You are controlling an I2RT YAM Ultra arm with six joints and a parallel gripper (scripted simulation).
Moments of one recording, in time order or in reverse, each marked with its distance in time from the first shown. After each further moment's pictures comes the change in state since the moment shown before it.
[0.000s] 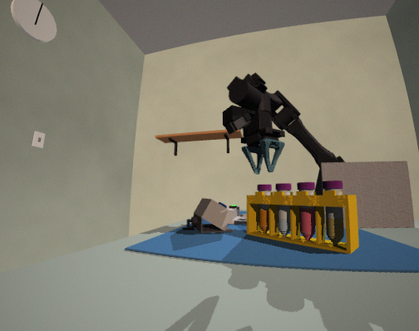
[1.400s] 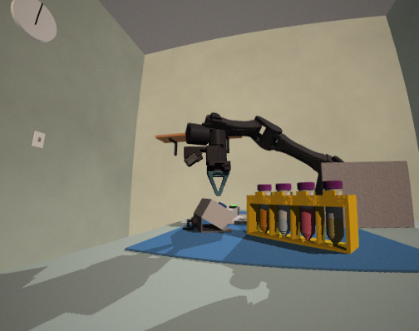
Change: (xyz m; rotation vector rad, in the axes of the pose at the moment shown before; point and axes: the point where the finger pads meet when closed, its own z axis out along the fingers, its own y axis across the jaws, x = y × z) arm -0.045 -0.152 0.057 -0.012 0.006 0.425
